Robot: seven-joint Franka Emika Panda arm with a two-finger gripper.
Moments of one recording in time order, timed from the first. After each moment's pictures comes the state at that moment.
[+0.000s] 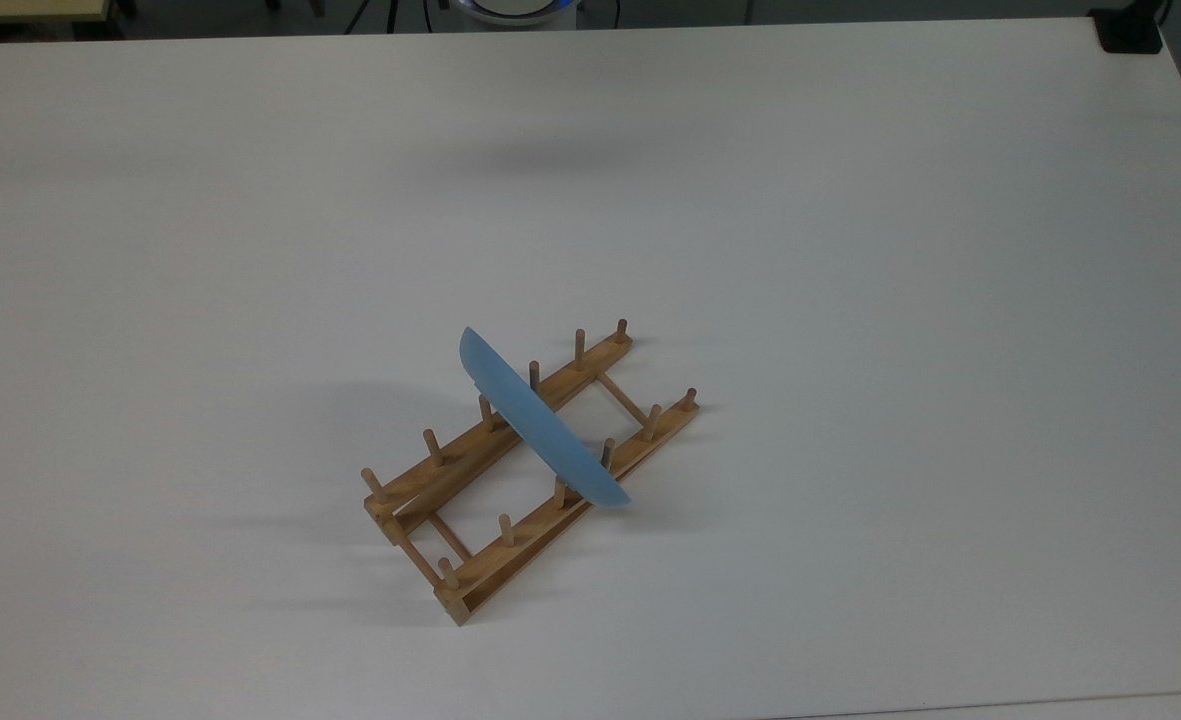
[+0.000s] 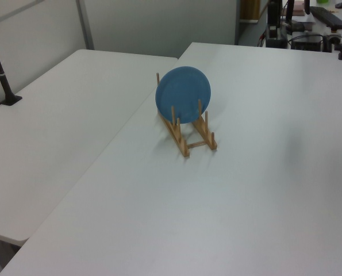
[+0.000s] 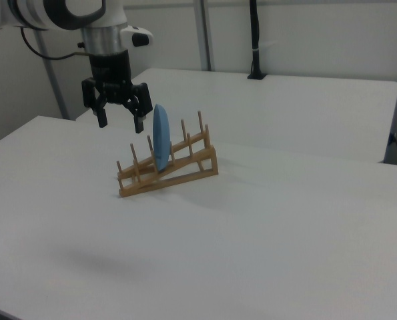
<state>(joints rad) 0.02 0.03 -0.10 -1.52 0.00 1.46 -0.19</state>
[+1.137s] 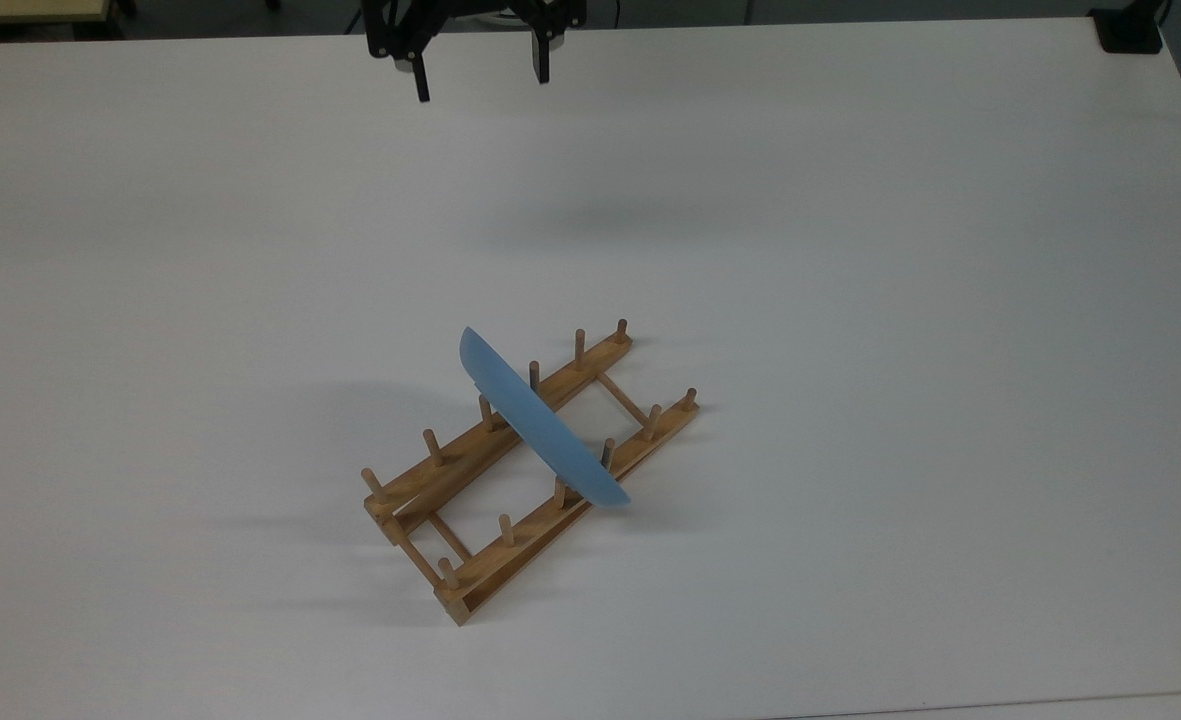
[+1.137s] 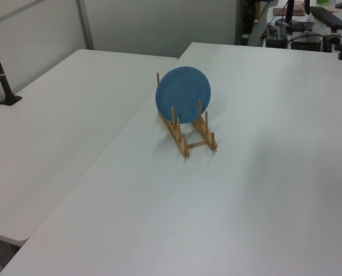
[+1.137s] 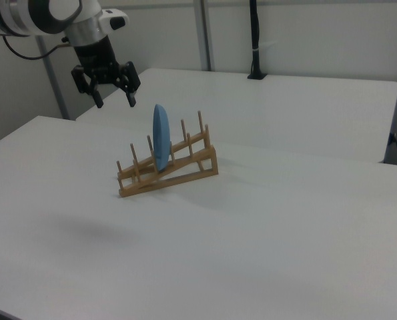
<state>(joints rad) 0.17 0.06 -0.10 -1.52 -0.03 1.75 -0.21</state>
